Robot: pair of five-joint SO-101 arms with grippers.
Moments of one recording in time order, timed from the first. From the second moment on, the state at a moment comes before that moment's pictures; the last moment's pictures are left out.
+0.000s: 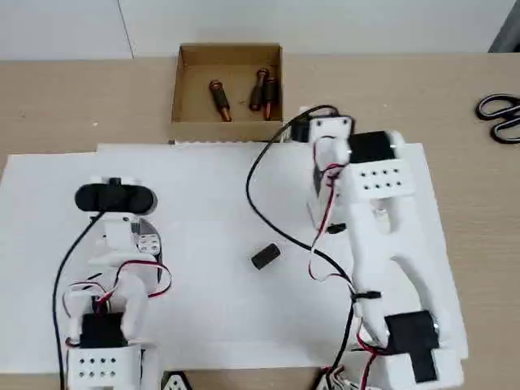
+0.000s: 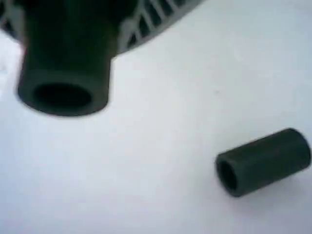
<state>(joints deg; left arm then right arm) -5.7 -81.6 77.0 55.7 0.3 -10.6 -7.5 3.5 98.2 3.3</state>
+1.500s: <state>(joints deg) -15.1 2.1 6.8 85.2 -76.8 23.5 -27.3 24.3 94.9 9.2</state>
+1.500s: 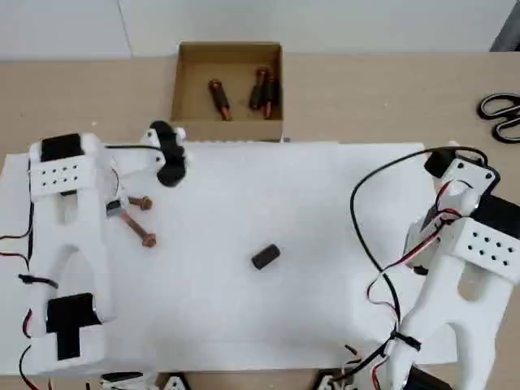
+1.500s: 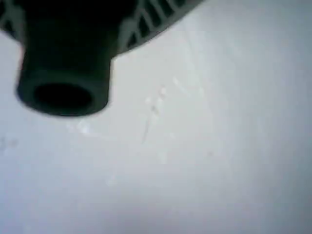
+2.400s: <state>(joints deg) -13.3 15.2 5.4 72.6 -77.8 23.5 -27.3 24.5 94.0 9.2</state>
